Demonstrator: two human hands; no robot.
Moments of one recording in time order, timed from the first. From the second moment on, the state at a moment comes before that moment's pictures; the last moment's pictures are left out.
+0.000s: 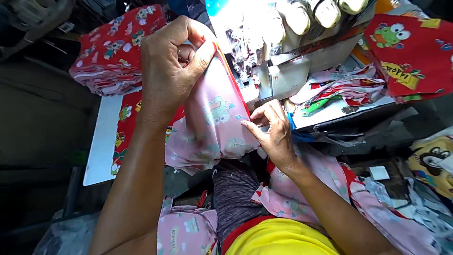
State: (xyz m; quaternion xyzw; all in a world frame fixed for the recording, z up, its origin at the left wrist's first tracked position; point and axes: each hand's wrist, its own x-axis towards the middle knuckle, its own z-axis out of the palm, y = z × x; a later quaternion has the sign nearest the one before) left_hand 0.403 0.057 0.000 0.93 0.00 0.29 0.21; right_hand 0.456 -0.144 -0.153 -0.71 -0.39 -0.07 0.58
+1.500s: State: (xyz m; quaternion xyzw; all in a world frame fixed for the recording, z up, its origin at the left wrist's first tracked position) left_hand 0.371 0.007 -0.080 0.94 0.11 0.28 0.15; right_hand 0.440 -0.199 -0.161 -0.56 -0.36 0.33 0.67
